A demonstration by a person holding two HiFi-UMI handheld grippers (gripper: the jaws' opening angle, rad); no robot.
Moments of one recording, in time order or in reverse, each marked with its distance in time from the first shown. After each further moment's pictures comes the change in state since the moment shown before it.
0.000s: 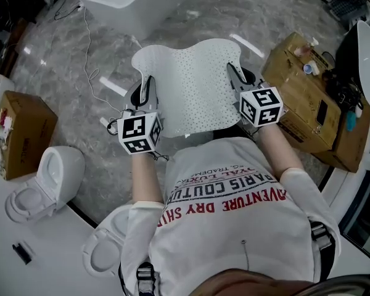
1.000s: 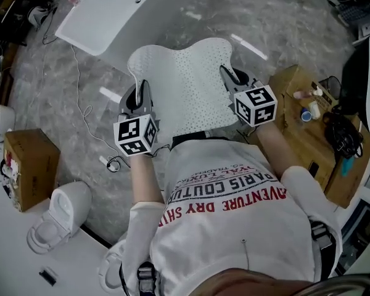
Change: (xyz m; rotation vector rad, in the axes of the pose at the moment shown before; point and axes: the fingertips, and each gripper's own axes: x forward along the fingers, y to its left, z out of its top) left arm 0.399 0.018 0.082 -0.019 0.082 0.025; right arm 0.245 -0.308 0.071 0.062 0.060 0.062
